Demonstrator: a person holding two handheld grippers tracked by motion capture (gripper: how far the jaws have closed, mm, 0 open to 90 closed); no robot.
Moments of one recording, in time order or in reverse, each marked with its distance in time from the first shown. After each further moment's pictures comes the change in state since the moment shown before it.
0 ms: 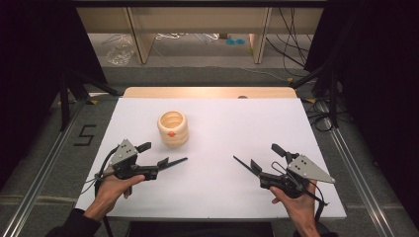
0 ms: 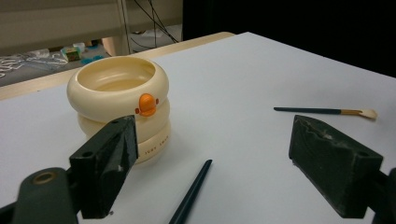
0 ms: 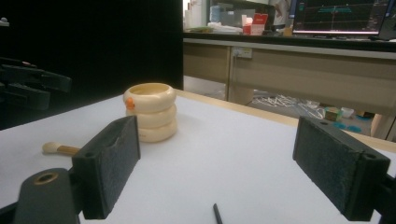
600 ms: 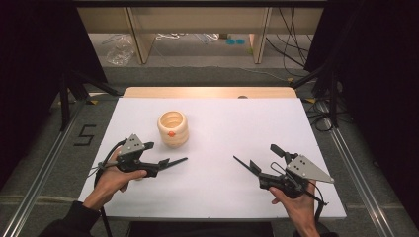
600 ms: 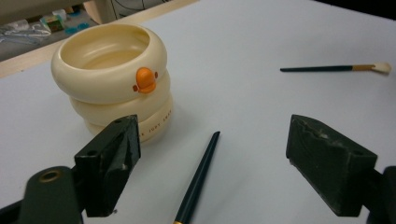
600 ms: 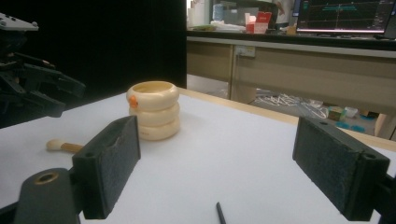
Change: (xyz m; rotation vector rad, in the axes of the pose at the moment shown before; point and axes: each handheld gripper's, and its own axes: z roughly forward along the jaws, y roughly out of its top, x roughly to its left) left arm 0.011 0.009 0.013 0.188 -0.038 0.074; right arm 0.001 0.000 0.001 0.009 0.015 -0.006
